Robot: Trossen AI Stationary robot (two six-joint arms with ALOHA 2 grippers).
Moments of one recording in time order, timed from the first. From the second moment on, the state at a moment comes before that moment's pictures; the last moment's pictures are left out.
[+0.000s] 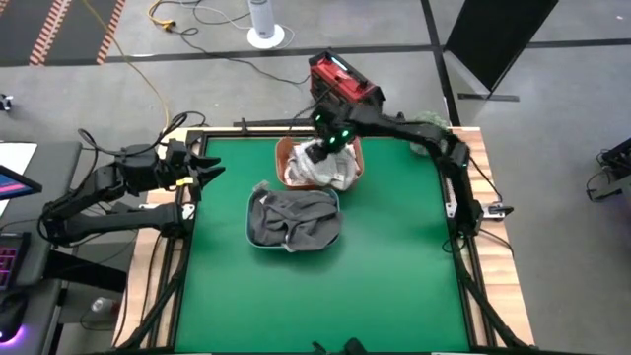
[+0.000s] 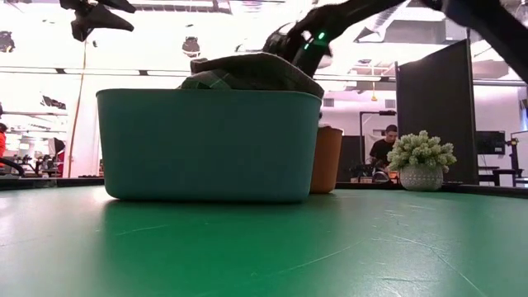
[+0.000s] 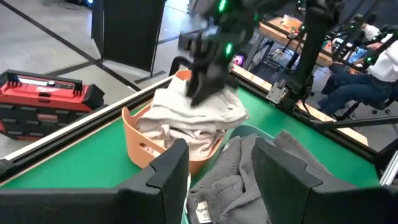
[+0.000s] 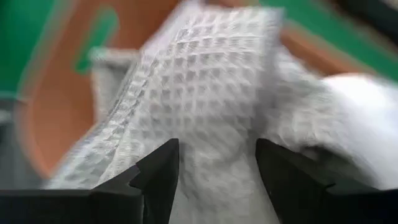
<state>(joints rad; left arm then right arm) 0.30 0.44 0.87 -0.67 -0.15 -0.35 -0.47 2.08 1.89 -0.91 -0.14 0.43</state>
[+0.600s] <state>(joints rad) 0.30 0.44 0.87 -0.69 -0.16 -0.34 -0.34 1.91 1.87 -1.09 -0.24 0.54</state>
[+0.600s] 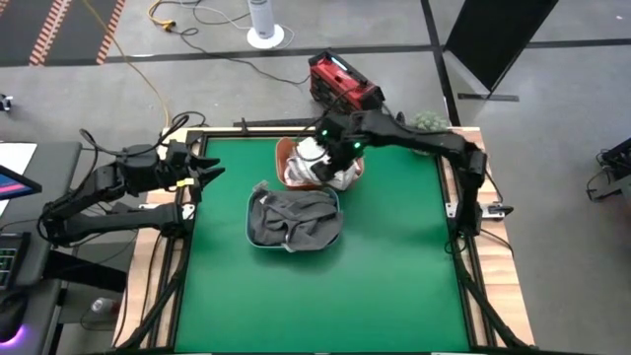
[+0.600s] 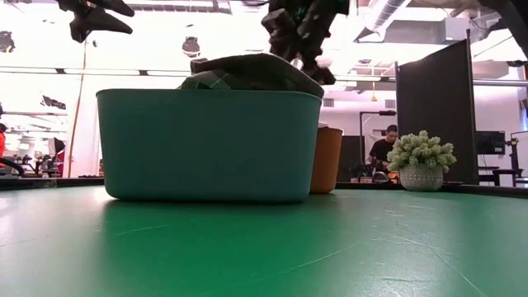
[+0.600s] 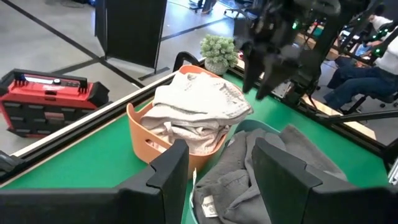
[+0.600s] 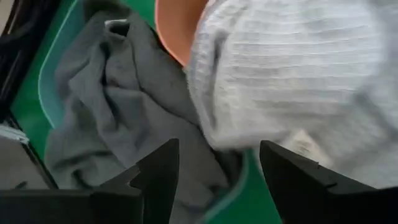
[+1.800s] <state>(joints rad) 0.30 0.44 0.87 -0.70 -0.17 -0.36 -0.42 1.96 1.87 -0.94 -0.17 0.64</state>
